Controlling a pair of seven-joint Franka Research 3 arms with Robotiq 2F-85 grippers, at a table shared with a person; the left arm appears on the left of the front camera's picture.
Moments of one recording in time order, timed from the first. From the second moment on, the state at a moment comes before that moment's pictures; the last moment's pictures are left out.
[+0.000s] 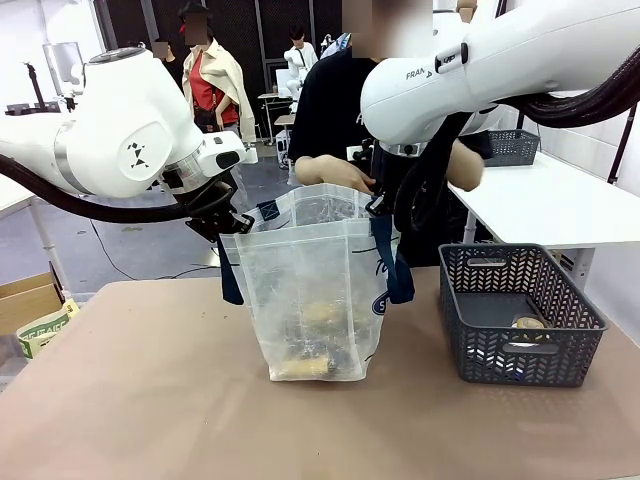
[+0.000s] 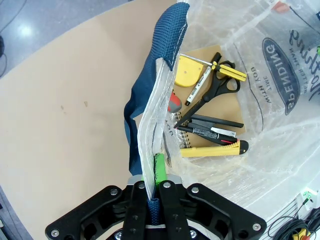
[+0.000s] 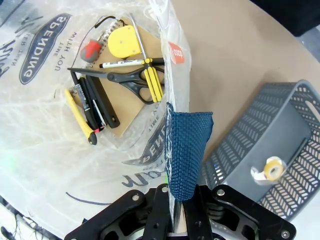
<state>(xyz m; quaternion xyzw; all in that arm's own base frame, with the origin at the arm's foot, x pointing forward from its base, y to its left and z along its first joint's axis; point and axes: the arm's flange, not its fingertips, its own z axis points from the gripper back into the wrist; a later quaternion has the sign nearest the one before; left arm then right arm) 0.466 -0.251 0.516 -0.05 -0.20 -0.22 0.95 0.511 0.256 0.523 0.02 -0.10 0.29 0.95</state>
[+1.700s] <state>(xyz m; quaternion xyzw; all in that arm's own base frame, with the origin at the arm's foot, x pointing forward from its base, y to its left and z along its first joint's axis) 0.466 -0.251 0.516 -0.05 -0.20 -0.22 0.95 0.511 0.256 0.523 0.02 -0.10 0.29 0.95</state>
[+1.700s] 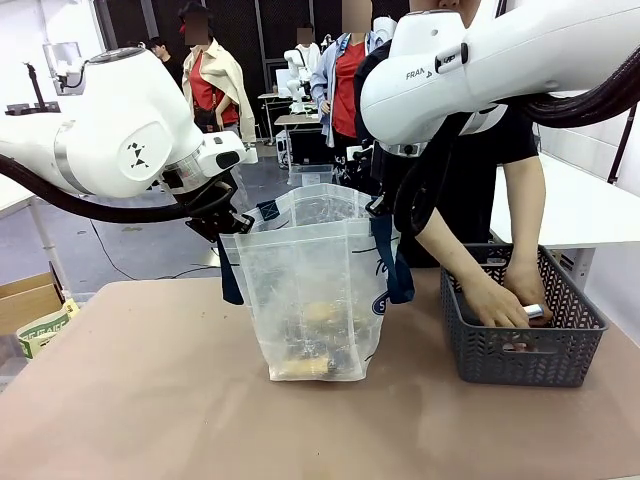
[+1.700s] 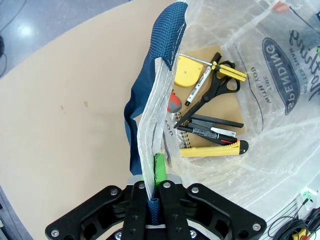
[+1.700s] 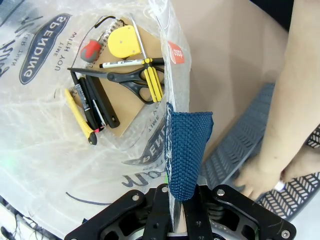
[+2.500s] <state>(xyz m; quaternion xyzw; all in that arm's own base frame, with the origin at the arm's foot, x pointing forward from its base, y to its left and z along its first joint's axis) 0.466 -0.251 0.516 -0.05 -0.20 -0.22 0.95 0.511 0.256 0.523 0.02 -0.10 0.29 0.95</state>
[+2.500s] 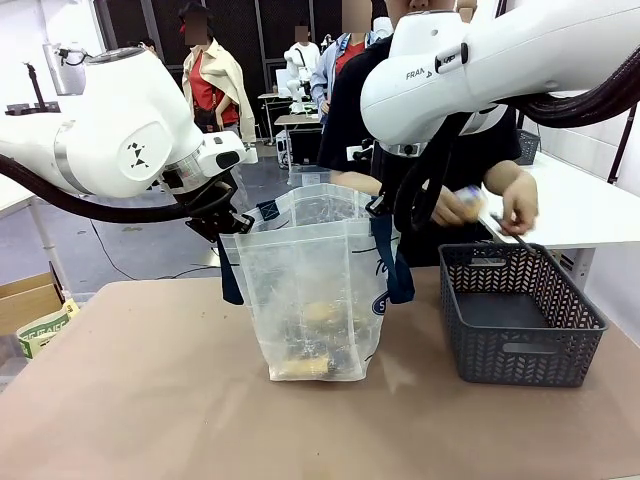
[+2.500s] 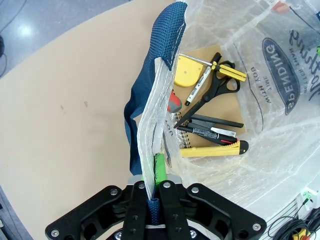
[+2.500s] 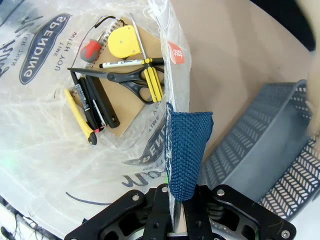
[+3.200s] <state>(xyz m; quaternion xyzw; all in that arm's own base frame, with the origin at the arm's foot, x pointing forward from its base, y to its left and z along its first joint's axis) 0.466 -0.251 0.516 -0.05 -0.20 -0.22 0.95 0.511 0.256 0.523 0.02 -0.10 0.29 0.95</state>
